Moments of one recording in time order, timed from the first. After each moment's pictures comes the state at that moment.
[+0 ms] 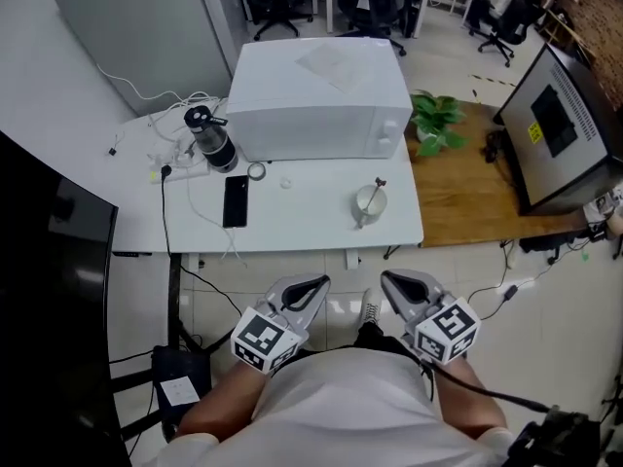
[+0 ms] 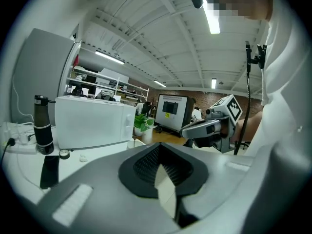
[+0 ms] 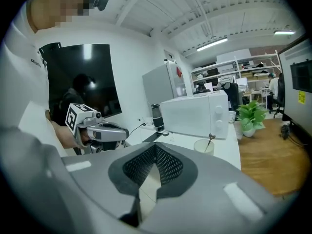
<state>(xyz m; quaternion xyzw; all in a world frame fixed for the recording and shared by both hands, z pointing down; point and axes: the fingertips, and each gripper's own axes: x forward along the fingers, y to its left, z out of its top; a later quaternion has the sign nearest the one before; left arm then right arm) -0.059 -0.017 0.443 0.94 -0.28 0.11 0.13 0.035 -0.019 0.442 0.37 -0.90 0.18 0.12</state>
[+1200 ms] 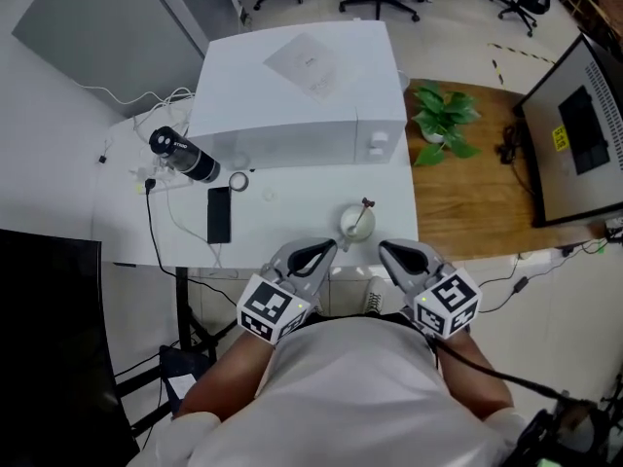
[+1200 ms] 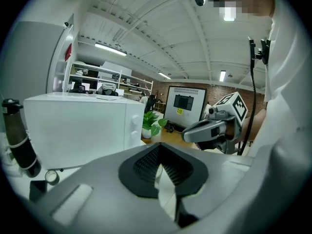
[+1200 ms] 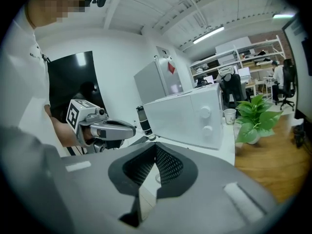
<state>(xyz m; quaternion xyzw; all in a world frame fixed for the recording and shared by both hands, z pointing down) 0.019 -0.171 0.453 0.93 -0.30 0.15 0.15 0.093 -0.165 0.460 0.34 -0.91 0.21 0.12</state>
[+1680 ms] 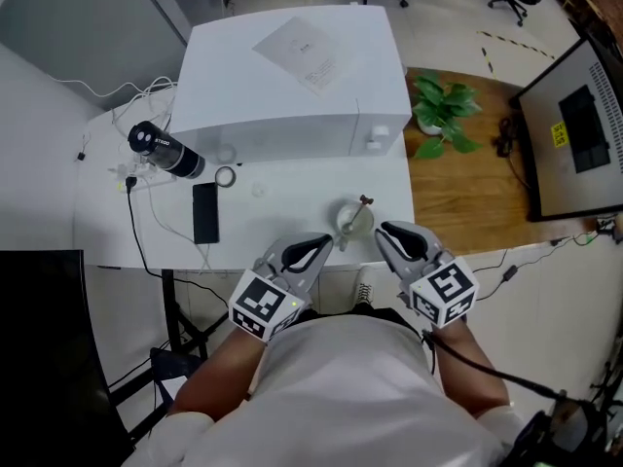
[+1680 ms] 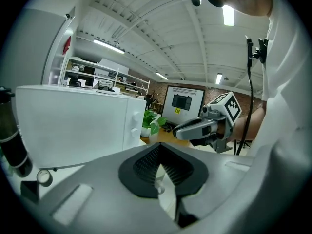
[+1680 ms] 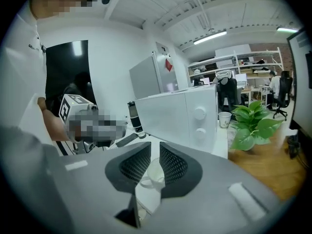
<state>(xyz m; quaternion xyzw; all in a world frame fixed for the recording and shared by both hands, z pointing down) 0.012 -0.188 0.467 0.94 -0.27 0.15 0.16 0.091 -0.201 0.476 0.38 -0.89 0.19 0.15</state>
